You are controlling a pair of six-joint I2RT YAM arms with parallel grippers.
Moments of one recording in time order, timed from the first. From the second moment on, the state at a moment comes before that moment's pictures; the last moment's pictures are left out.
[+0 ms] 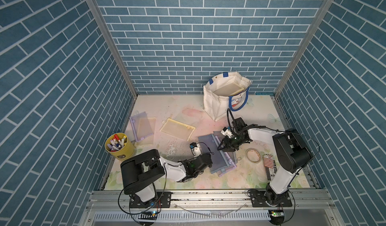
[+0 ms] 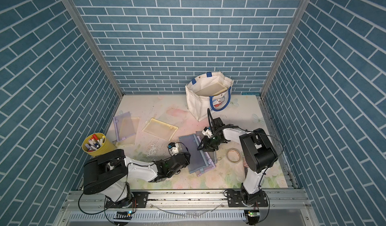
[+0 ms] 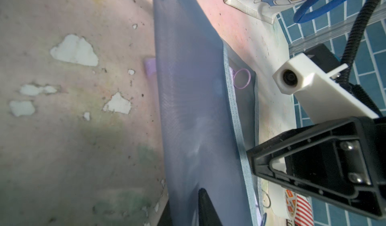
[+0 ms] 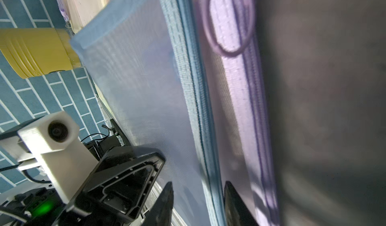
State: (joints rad) left arm -1.14 1.60 0.49 0.44 -0.42 -1.37; right arm 0.48 1.77 0.96 -0.53 -0.81 0.37
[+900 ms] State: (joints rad) left arm -1.14 0.94 0.59 0.03 -0.43 -0.86; right arm 0.40 1.48 1.03 -0.26 -1.05 0.70
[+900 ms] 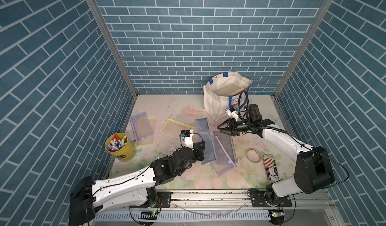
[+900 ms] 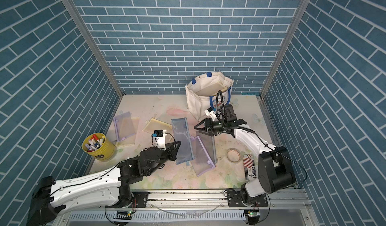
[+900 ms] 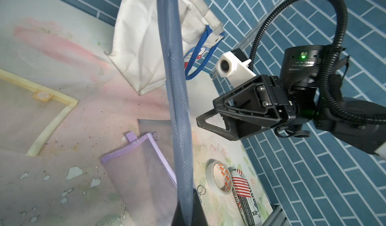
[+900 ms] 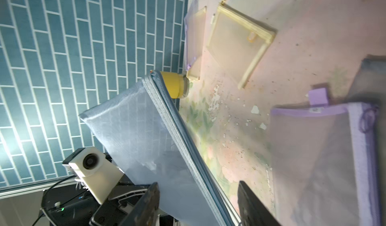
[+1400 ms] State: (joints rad) left arm -1.14 1.02 0.71 0.07 -0.31 -0.74; right arm 0.43 1.43 0.94 -0.02 -1.12 0.82
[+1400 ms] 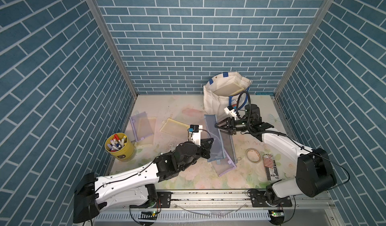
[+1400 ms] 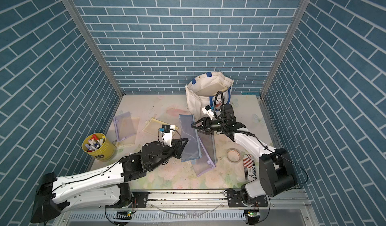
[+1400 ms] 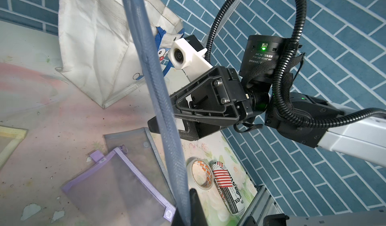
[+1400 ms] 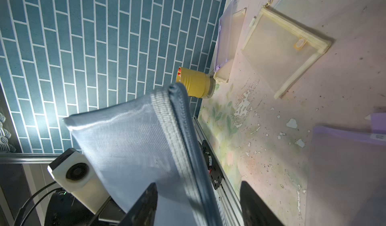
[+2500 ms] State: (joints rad) left arm -1.14 0.95 0.70 0.03 -0.45 -0.78; right arm 0.38 1.40 1.07 0.04 -1.04 0.92
